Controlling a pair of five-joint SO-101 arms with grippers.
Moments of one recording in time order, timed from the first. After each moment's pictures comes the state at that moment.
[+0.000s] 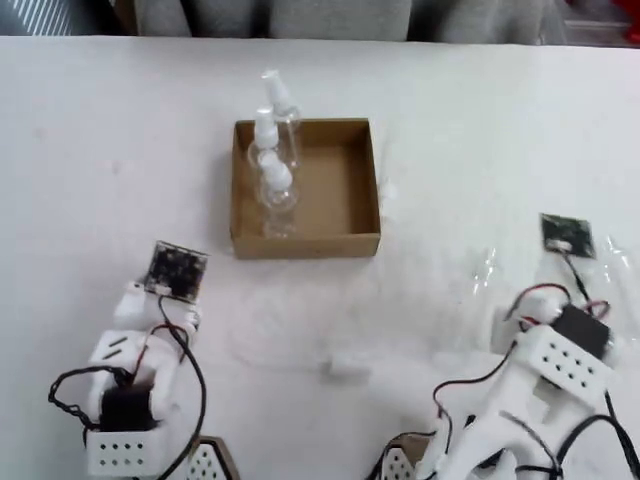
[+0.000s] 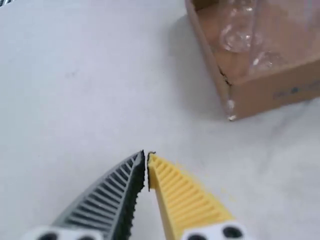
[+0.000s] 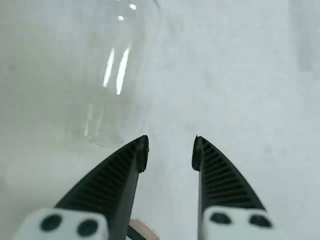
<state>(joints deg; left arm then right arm) -6.8 -104.2 96.6 54.0 -18.4 34.9 -46.6 54.8 73.1 24.7</state>
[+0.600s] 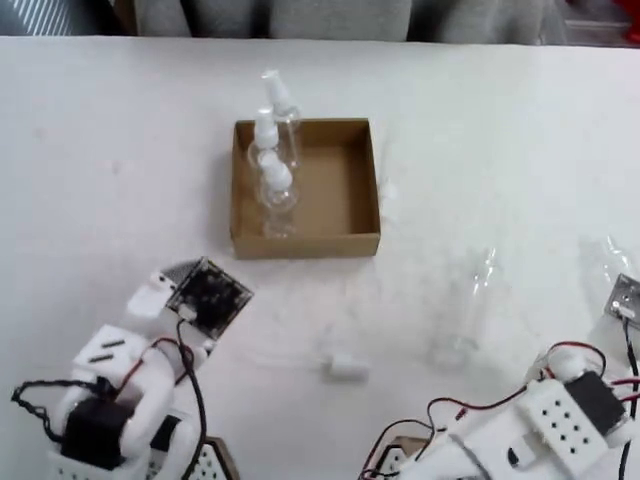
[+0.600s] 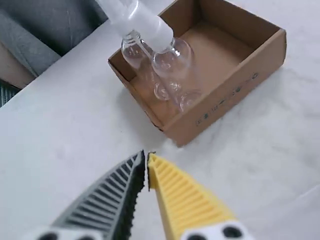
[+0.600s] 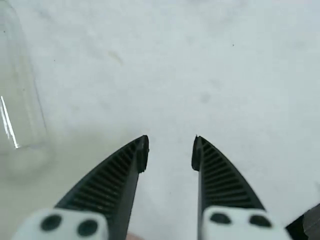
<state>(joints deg) 10.2 -90.7 64.9 71.3 -25.6 55.0 -63.3 66.5 68.9 24.7</state>
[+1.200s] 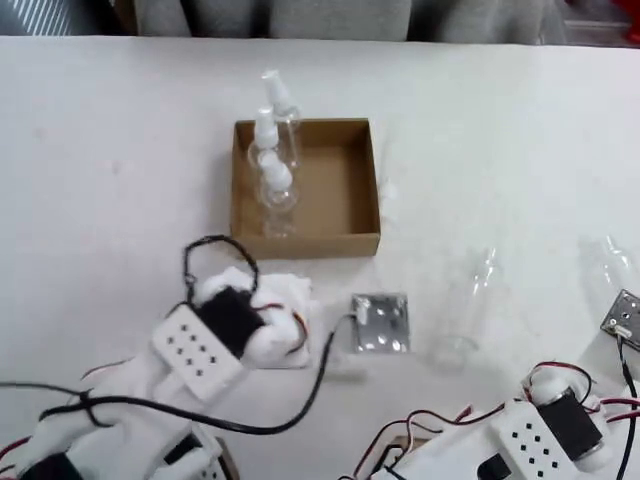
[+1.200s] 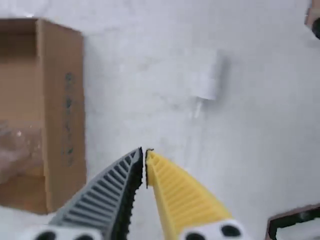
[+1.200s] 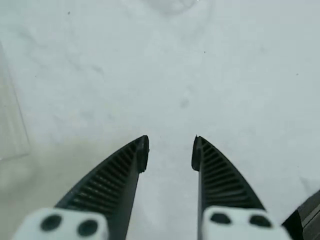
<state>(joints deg) 41.5 -37.6 42.3 77.1 -42.7 57.8 -76.4 72.4 68.7 24.7</state>
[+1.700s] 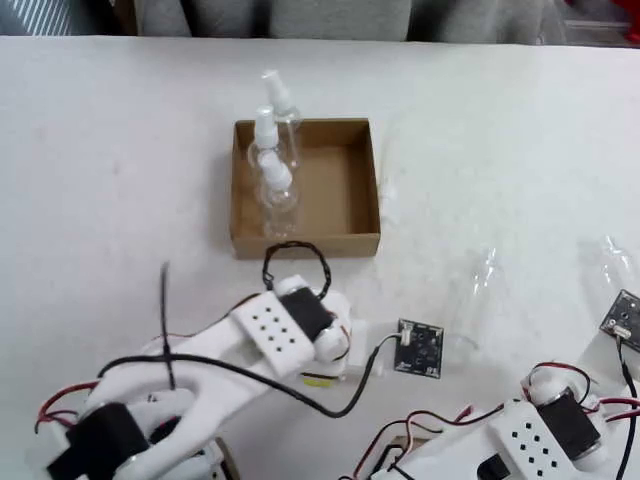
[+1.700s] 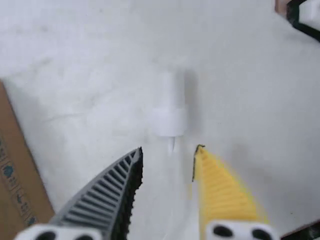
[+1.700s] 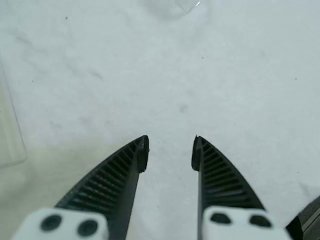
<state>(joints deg) 47.2 -15.9 42.3 64.5 -43.8 57.8 -76.6 74.0 65.9 24.7</state>
